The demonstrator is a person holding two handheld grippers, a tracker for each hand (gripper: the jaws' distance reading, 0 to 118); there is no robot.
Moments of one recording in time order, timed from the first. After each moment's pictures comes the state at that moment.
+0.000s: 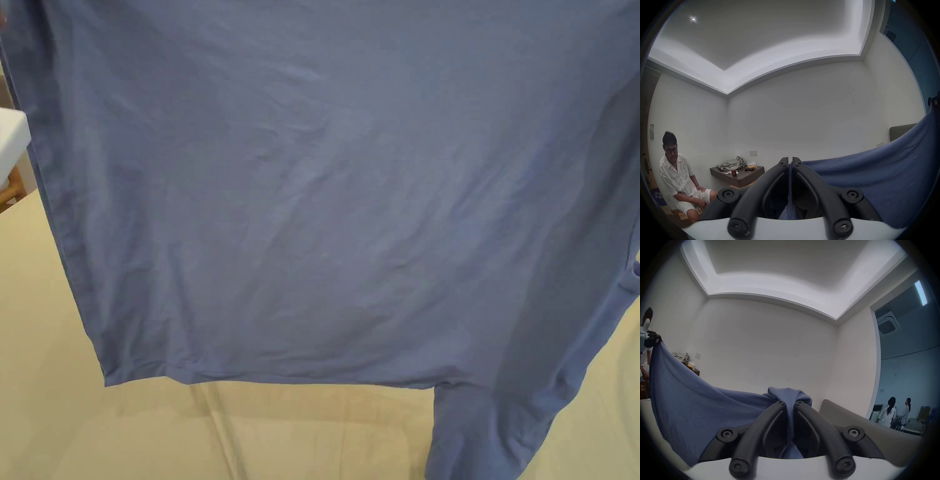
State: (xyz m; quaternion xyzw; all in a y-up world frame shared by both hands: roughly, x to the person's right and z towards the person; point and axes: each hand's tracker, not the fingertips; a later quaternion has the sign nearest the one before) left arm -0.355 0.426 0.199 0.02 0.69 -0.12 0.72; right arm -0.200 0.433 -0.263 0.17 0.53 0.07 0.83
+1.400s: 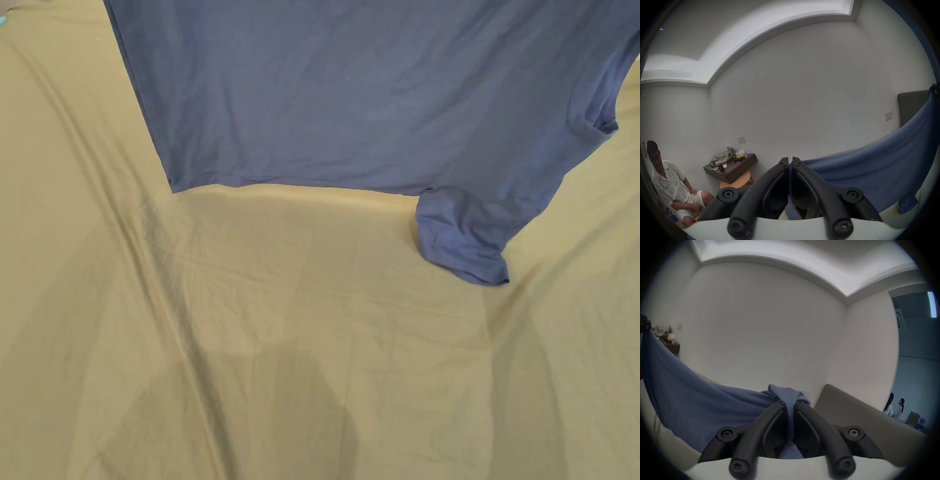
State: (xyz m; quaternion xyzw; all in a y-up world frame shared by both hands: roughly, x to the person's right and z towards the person) left arm -0.645 0.305 0.091 -0.13 0.69 -0.08 0.71; right arm -0.492 0.297 -0.359 0.10 0.50 0.17 0.84
